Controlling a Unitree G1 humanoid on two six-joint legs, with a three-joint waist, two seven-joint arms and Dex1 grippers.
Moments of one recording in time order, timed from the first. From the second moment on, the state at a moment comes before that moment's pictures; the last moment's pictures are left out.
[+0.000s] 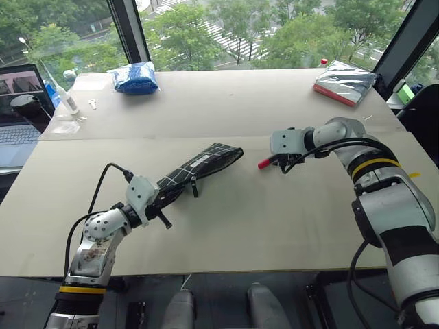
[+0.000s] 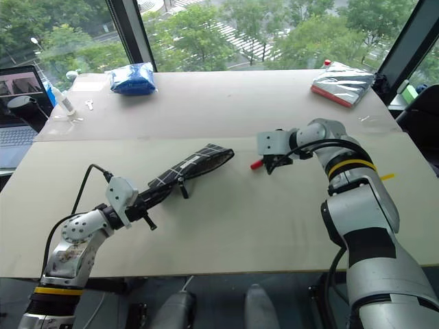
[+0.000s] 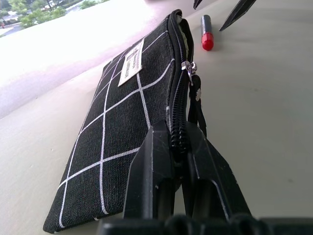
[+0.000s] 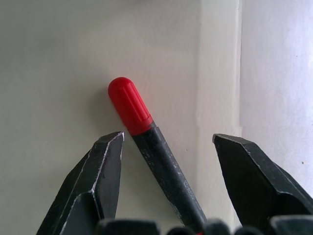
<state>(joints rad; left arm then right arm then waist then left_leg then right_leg) -0.13 0.50 0.05 -0.09 -0.28 0.07 -0.78 -1.29 -0.53 0.42 1.32 -0.47 -0.53 0.95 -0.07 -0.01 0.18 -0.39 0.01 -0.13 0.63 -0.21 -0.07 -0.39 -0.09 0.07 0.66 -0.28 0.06</state>
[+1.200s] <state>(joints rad) -0.11 0.49 0.05 -0.14 -0.28 0.09 -0.74 -1.36 -0.39 0.49 1.36 -0.58 -0.28 1.06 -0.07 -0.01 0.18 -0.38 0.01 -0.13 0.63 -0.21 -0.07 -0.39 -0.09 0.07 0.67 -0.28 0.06</state>
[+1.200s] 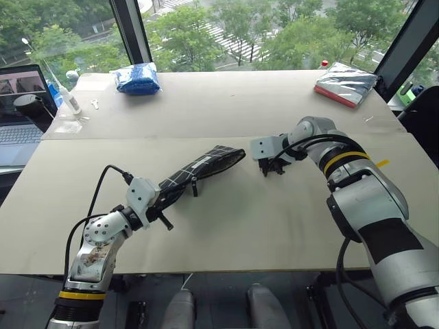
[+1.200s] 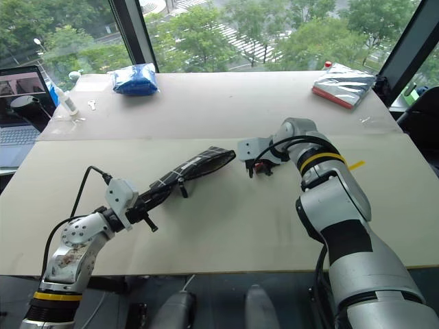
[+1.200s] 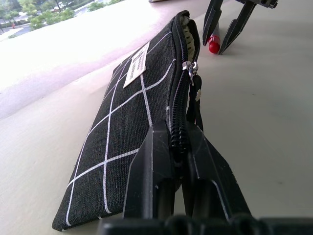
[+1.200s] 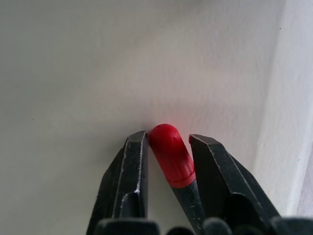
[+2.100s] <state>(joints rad) -0.14 0.49 0.03 -0.11 -0.28 0.09 -0.80 -1.15 -0.41 0.30 1.11 -0.34 -0.26 1.39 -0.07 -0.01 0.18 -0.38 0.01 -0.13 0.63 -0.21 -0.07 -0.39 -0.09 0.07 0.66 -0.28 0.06</state>
